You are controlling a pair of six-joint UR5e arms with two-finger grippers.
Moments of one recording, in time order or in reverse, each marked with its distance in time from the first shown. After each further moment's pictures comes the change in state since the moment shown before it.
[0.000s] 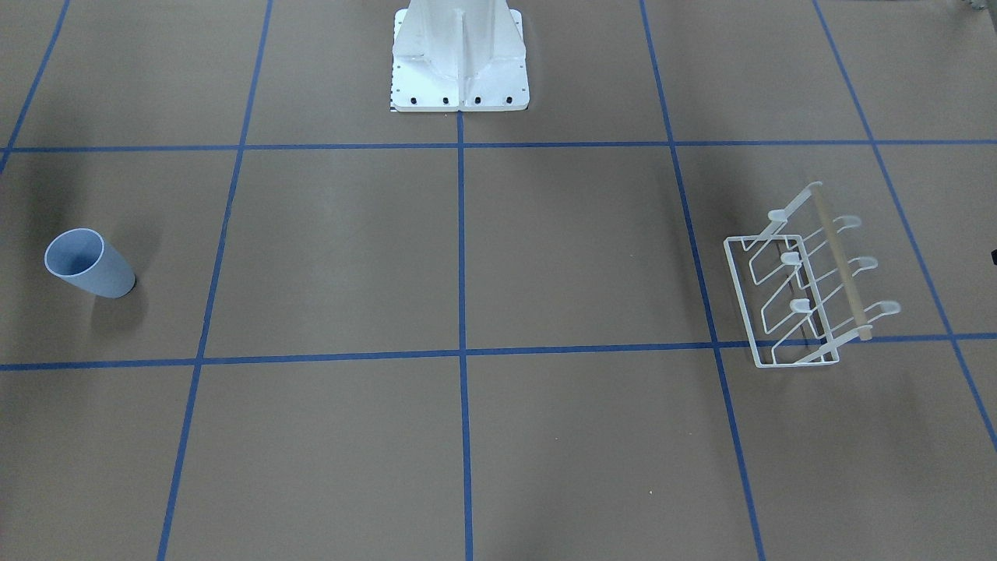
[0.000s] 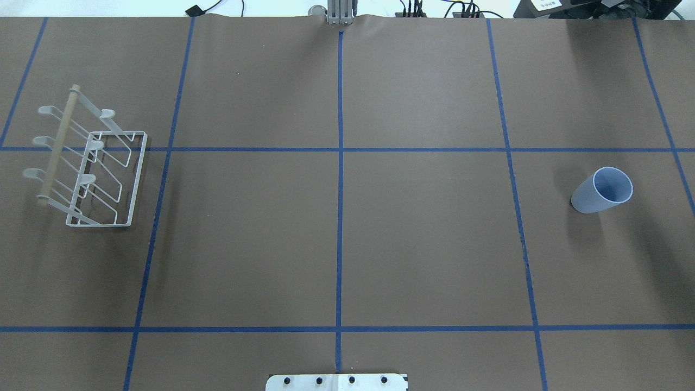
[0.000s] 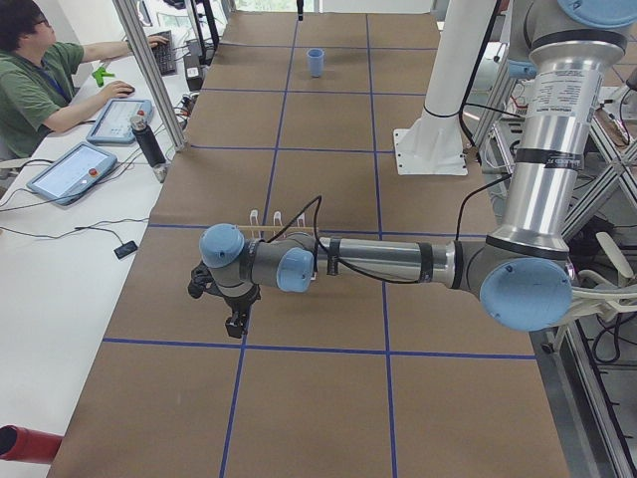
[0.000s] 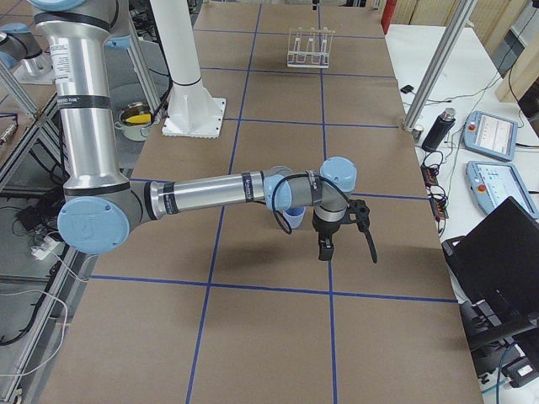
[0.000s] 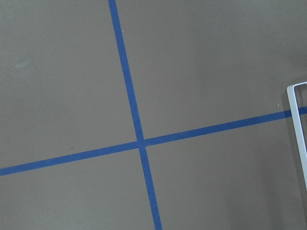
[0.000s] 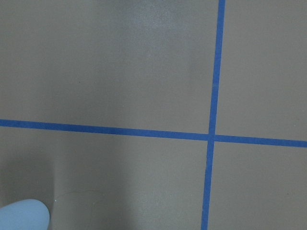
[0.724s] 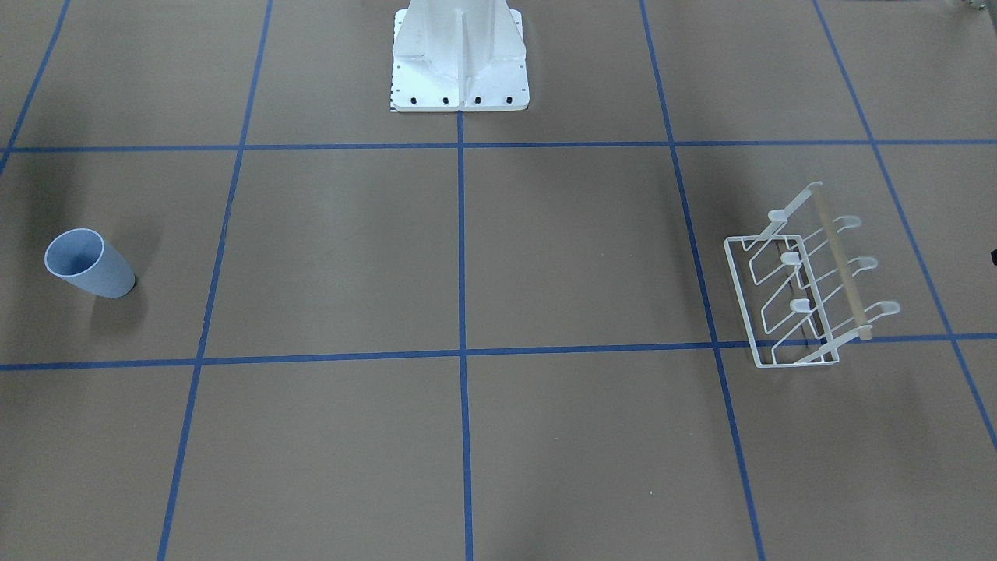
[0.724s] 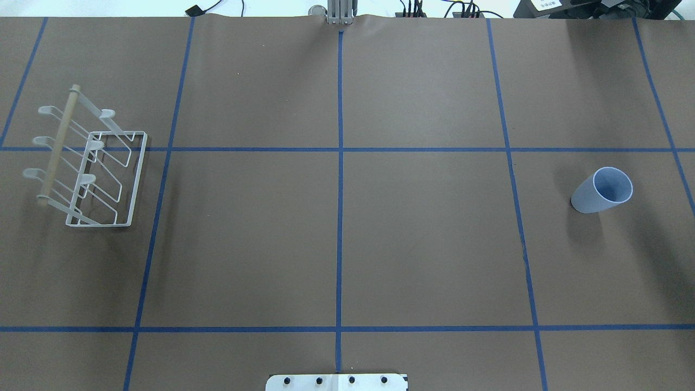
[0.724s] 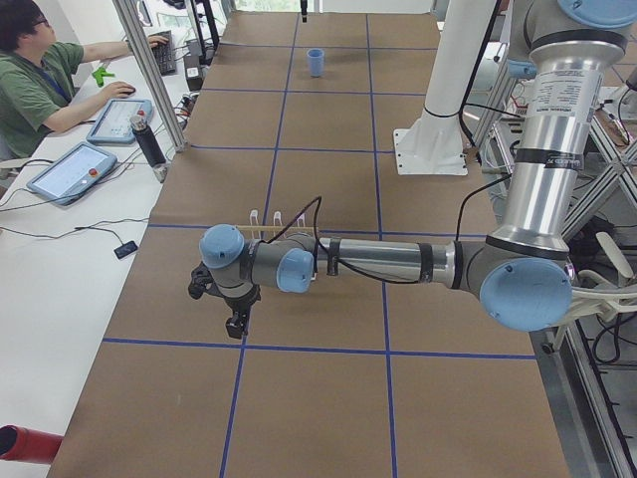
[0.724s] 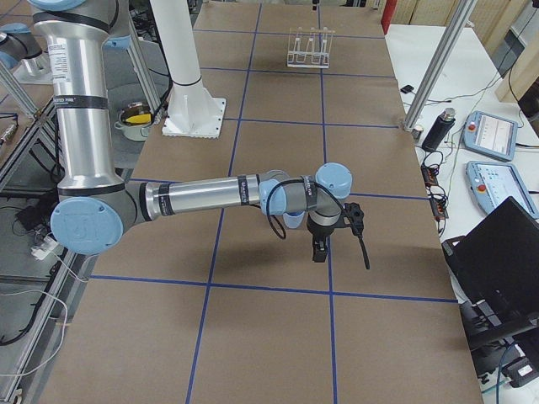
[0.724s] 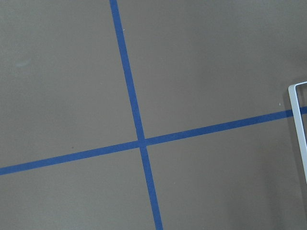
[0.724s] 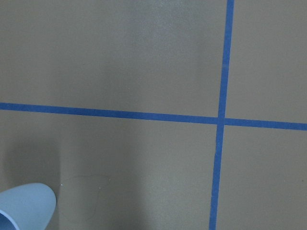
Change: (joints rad) left arm 0.001 -0.001 0.004 0.000 0.000 0.000; right arm 0.001 -0.021 0.008 0.005 0.040 -0.008
